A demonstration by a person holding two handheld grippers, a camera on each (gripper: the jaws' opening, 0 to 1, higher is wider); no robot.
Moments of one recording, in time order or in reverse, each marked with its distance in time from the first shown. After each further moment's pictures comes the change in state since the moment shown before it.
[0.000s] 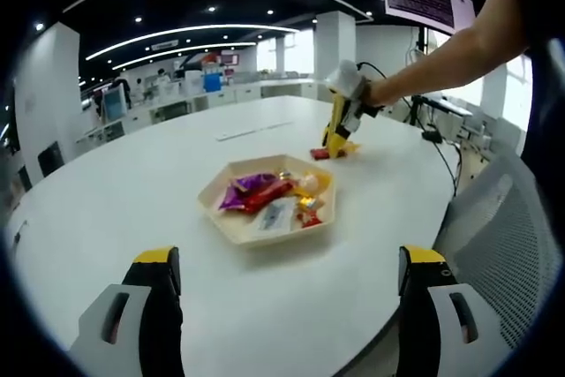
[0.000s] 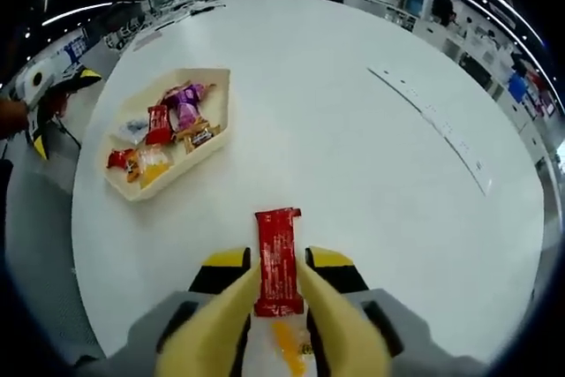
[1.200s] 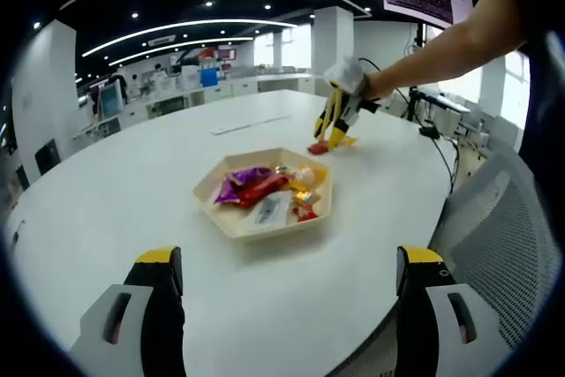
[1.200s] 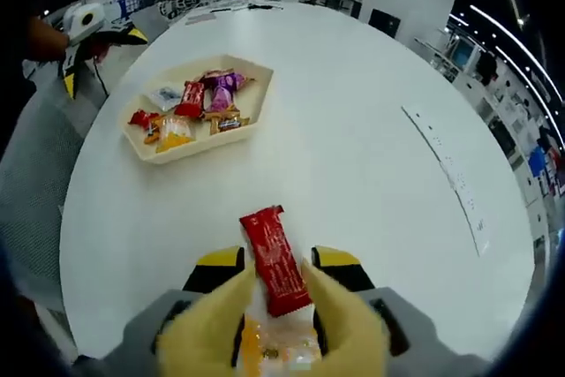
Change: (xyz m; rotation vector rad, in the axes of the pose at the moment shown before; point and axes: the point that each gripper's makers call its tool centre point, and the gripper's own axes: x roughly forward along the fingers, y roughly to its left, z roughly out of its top) left arm 0.002 -0.003 -0.006 -0.002 0.031 -0.016; right arm -0.001 -0.001 -0.002 -0.213 -0.027 0.057
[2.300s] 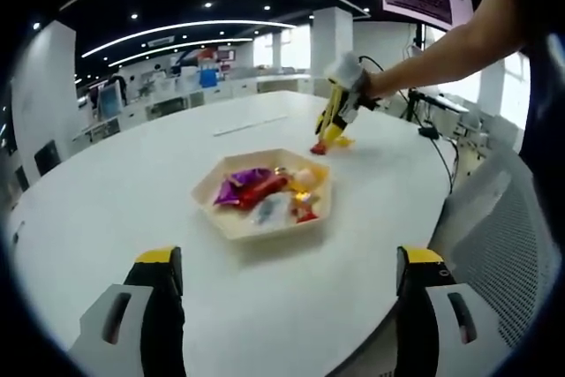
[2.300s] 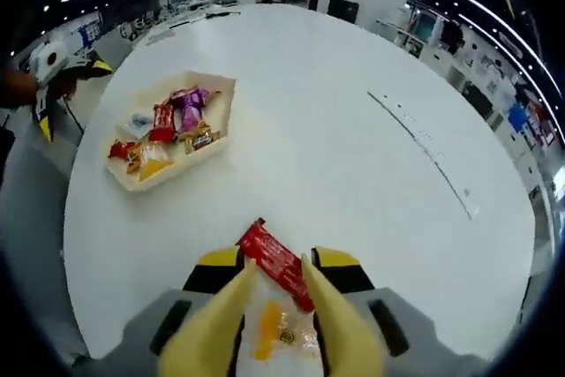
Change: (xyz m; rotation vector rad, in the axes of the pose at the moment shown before) left arm 0.000 -0.001 0.001 0.004 -0.003 -0.003; right arm -0.009 -0.006 0.009 0.142 -0.039 -0.075
